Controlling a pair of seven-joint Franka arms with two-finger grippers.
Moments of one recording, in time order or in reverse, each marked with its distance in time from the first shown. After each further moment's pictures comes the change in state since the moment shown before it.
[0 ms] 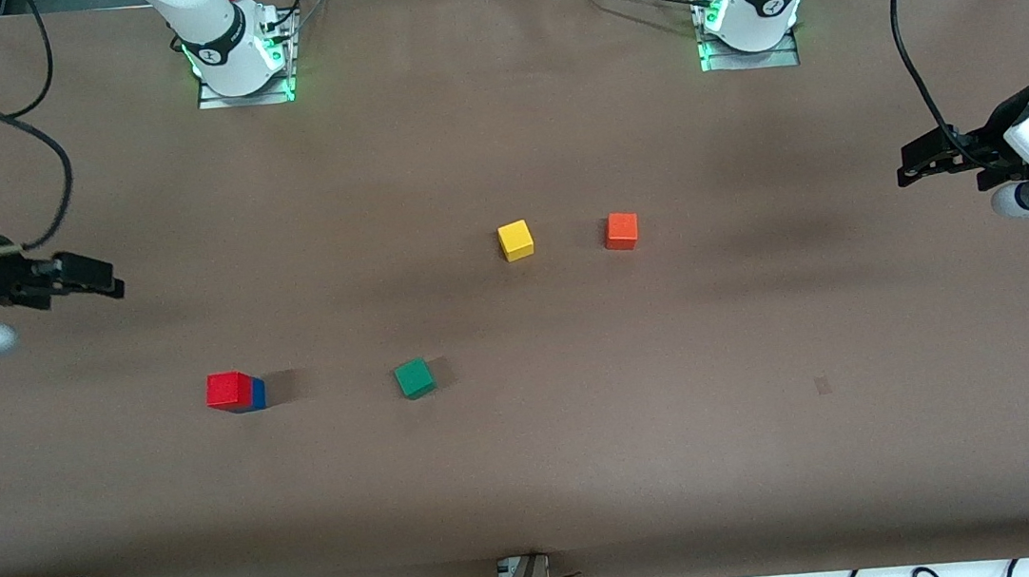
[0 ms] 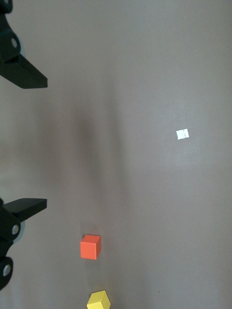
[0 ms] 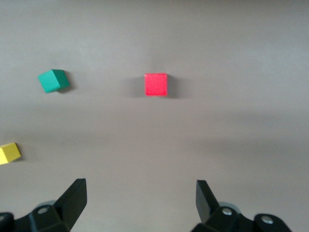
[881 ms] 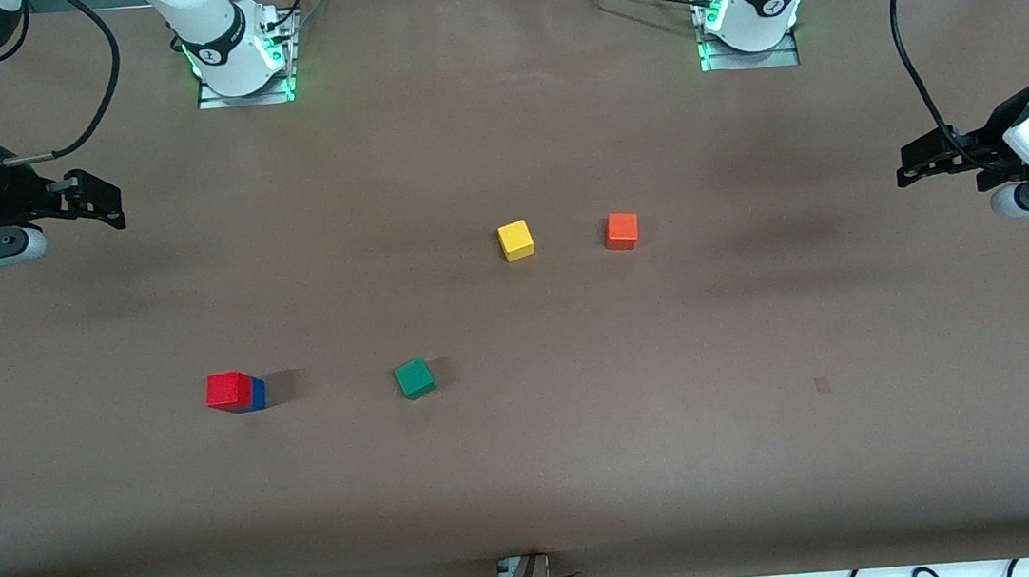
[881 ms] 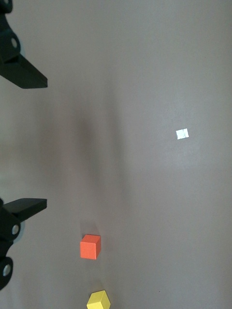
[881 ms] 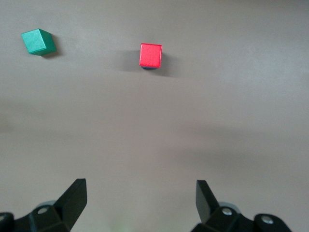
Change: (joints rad) left arm 0.000 0.001 0.000 0.002 0.000 0.000 0.000; right arm 0.006 -0.188 0.093 -0.212 -0.133 0.032 -0.005
